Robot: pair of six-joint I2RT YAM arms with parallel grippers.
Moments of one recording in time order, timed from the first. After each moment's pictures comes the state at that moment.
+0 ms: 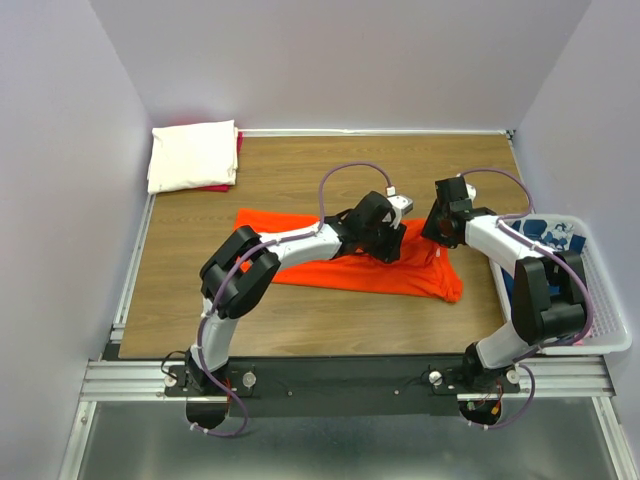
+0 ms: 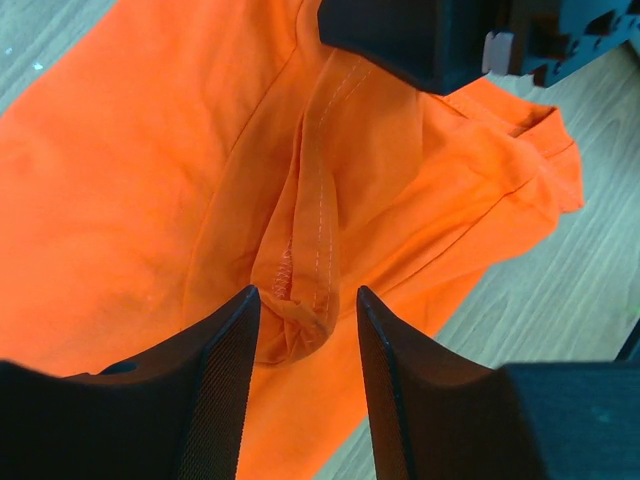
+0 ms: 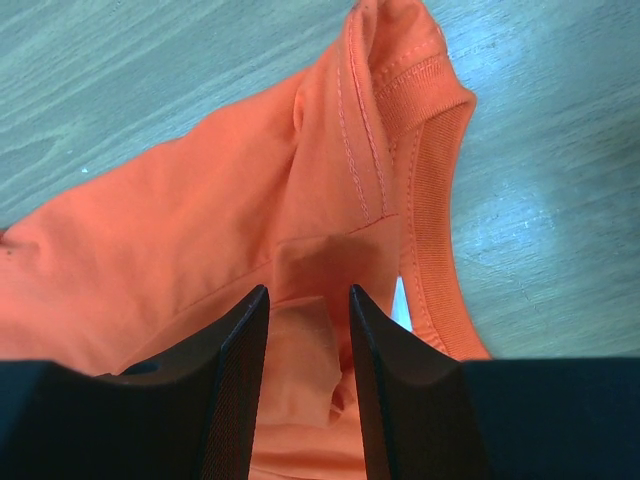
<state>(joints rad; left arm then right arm) -0.89 2.02 1.43 -0.10 0.21 -0.27 0.19 1.56 0.95 -0.37 0.19 0.55</state>
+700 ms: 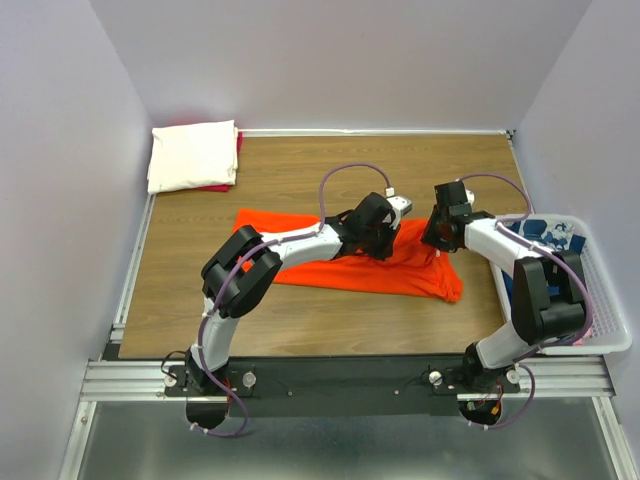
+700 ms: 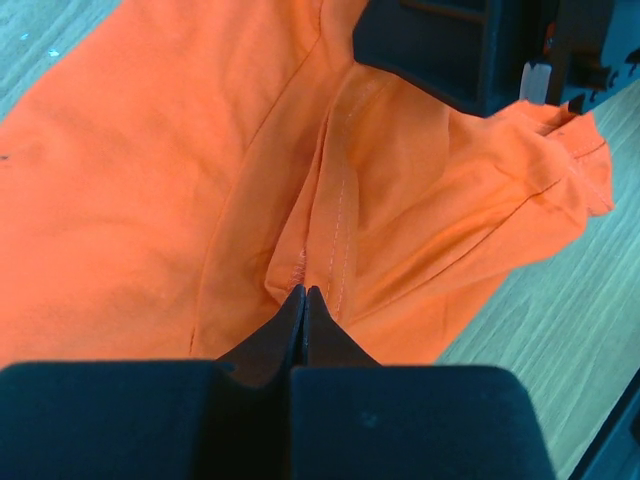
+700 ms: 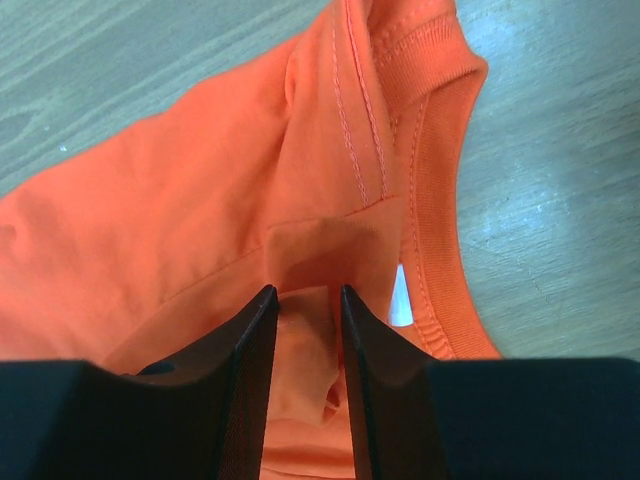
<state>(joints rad) -0.89 2.03 1.43 -0.11 0.18 -0.27 0.19 1.56 0.91 -0.35 0.16 0.56</state>
